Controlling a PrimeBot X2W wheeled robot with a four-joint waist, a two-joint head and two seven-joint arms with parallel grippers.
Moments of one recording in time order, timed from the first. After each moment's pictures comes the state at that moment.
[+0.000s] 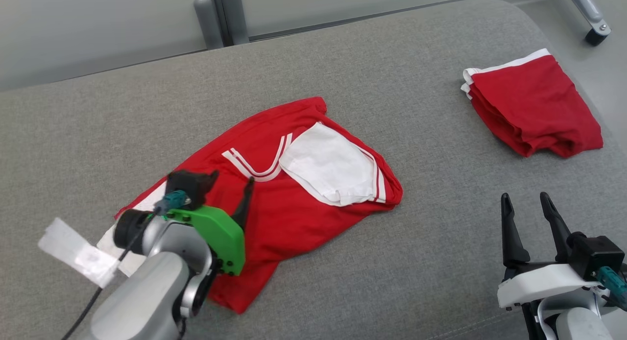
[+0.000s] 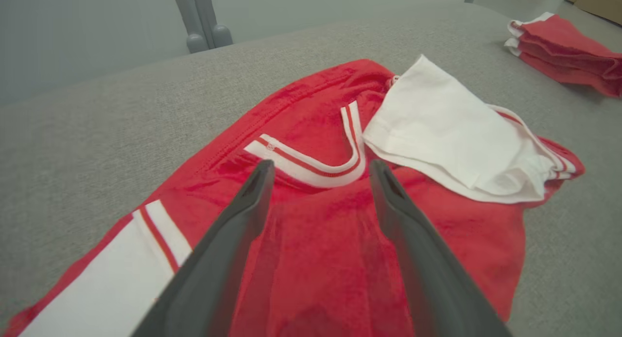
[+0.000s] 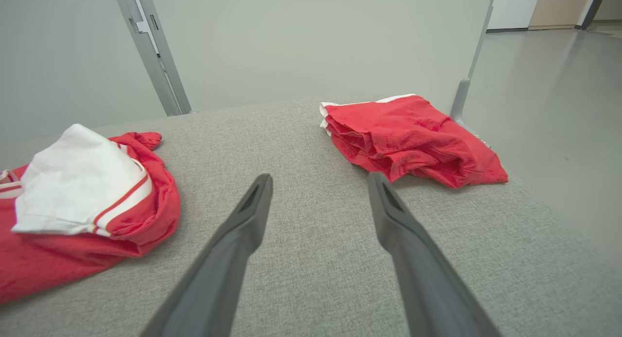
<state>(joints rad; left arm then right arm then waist) -0.51 0.35 -0.78 0.34 -0.71 0.17 0.04 -0.04 -0.05 -0.11 0.17 0.12 0.13 -0.26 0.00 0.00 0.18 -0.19</state>
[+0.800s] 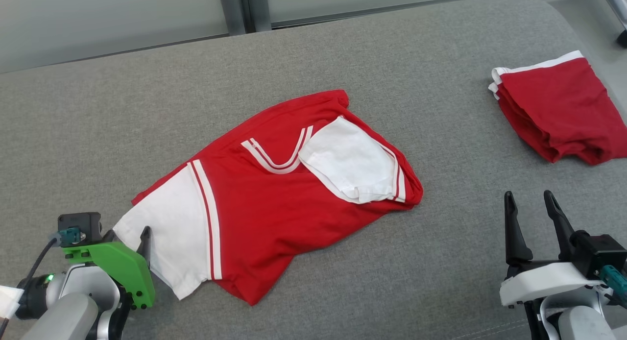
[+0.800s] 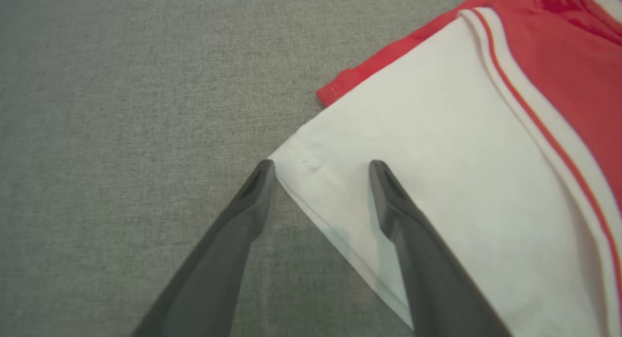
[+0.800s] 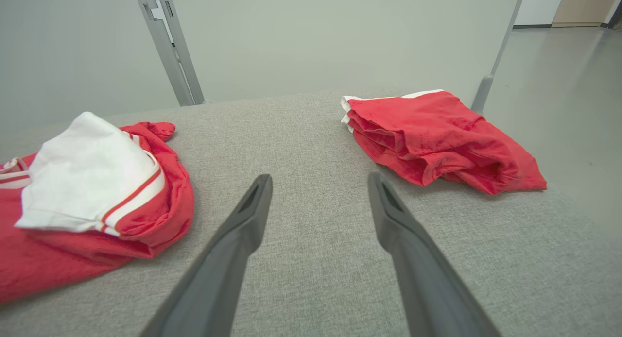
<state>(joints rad) -0.34 0.58 -0.63 0.34 -0.86 0.26 0.12 -0.05 -0.05 -0.12 0.16 0.11 0.13 -0.26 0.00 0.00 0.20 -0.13</state>
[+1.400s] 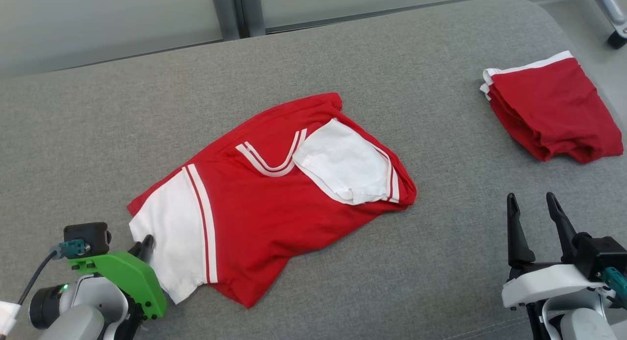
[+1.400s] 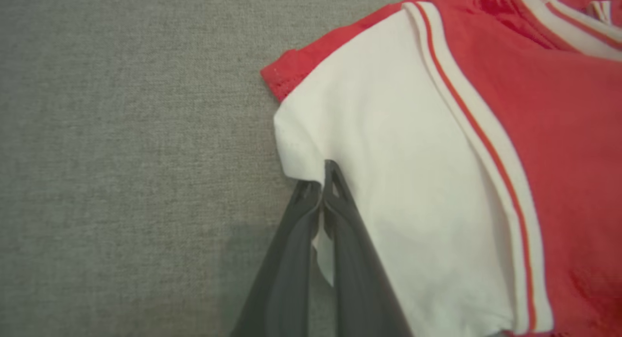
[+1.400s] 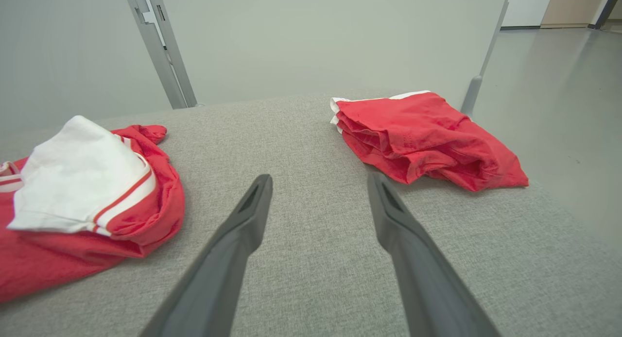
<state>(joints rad) -0.29 0.55 -0.60 0.33 -0.94 0.21 0.12 -0.04 -0.05 -0.13 0.17 0.11 0.13 -0.26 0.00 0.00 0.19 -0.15</state>
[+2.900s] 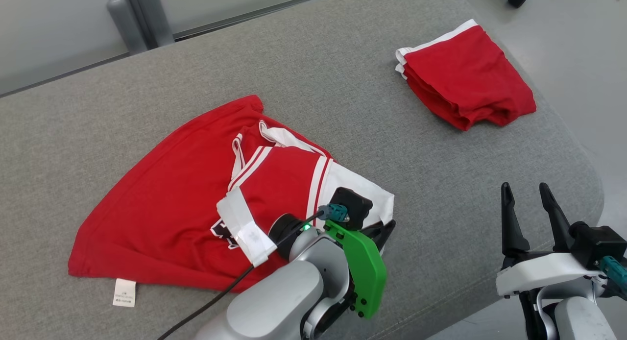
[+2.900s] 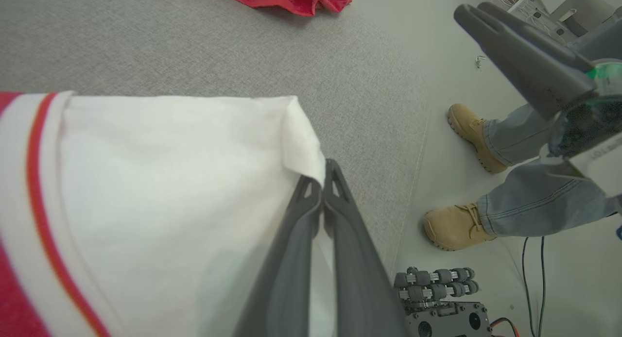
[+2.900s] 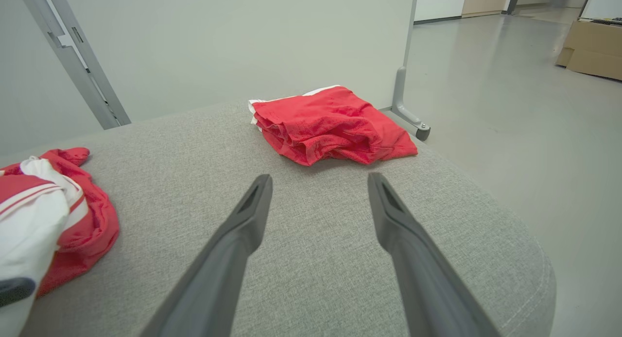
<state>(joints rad) -0.65 0.05 -1.10 0.45 -0.83 0.06 0.14 -0.09 -0.05 -0.11 0.20 0.17 0.13 -0.26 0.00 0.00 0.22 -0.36</state>
